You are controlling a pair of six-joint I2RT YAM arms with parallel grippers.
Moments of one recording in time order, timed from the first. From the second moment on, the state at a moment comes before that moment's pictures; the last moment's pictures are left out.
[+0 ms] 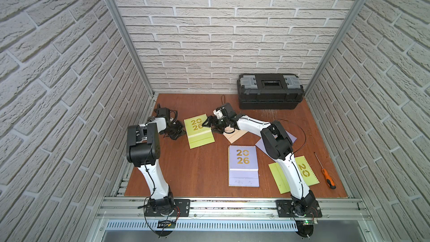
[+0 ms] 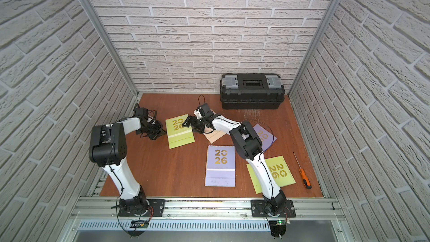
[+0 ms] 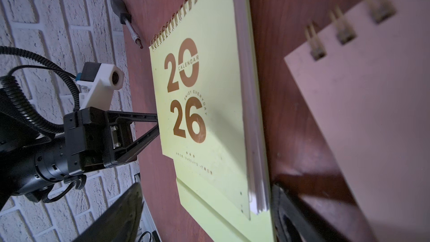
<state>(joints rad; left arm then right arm) 0.11 1.93 1.16 -0.49 0.48 -0.62 0.59 2.40 1.82 -0.21 -0.59 0.91</state>
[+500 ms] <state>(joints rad) 0.12 1.93 1.15 -0.48 0.49 -0.62 0.61 2.40 1.71 0.00 -0.65 1.03</state>
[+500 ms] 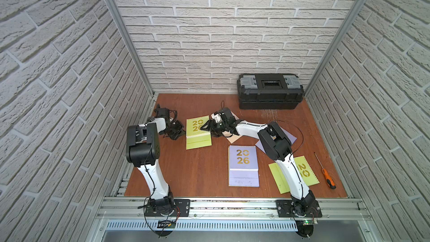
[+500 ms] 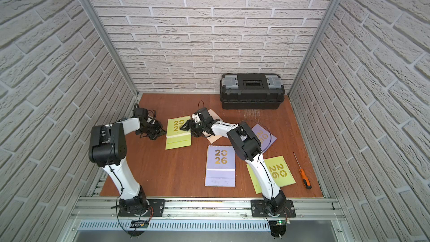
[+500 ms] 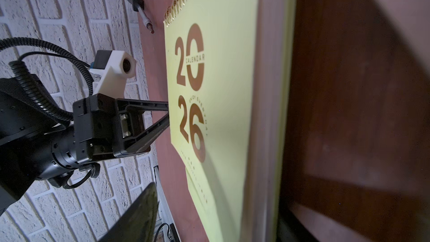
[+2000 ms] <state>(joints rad) 0.03 1.52 1.00 -0.60 0.40 -0.66 0.60 1.99 1.38 0.03 -0.61 0.99</state>
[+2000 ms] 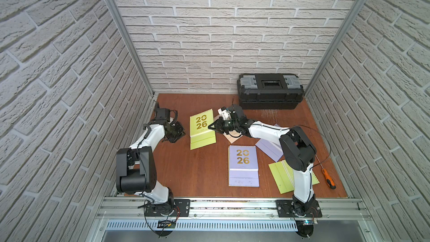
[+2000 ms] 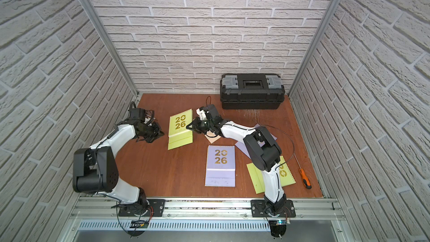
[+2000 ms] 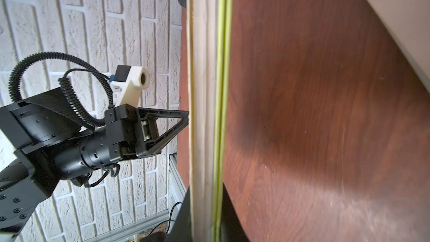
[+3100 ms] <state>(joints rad) -0.50 1.39 0.94 -0.53 0.18 -0.91 0.36 1.05 0.67 -0.33 -0.66 0.83</state>
